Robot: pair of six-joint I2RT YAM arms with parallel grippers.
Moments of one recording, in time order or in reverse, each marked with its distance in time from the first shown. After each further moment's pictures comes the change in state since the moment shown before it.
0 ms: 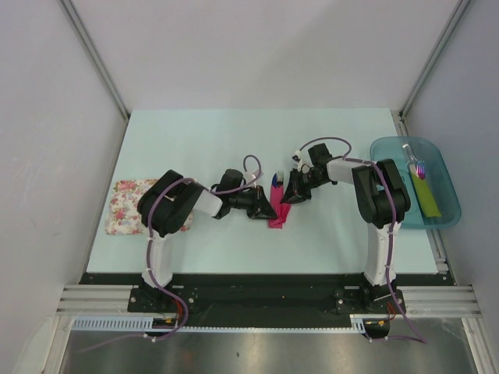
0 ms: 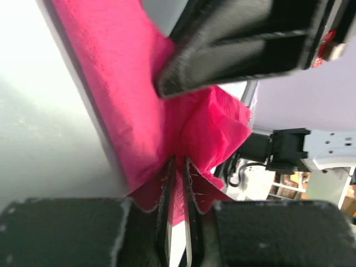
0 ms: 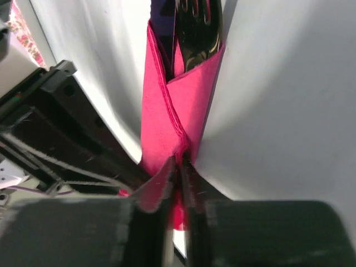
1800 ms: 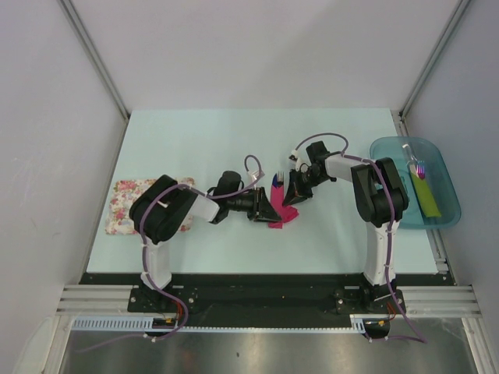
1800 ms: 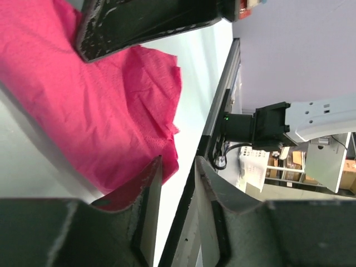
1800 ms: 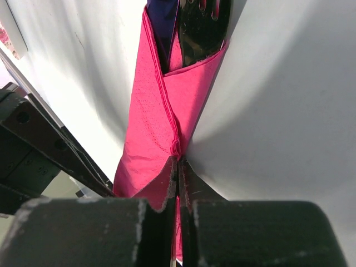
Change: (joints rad) left arm -0.026 -0.097 -0.086 0.092 0.045 0.000; right arm 0.008 0.023 0.074 -0.144 0.051 -0.159
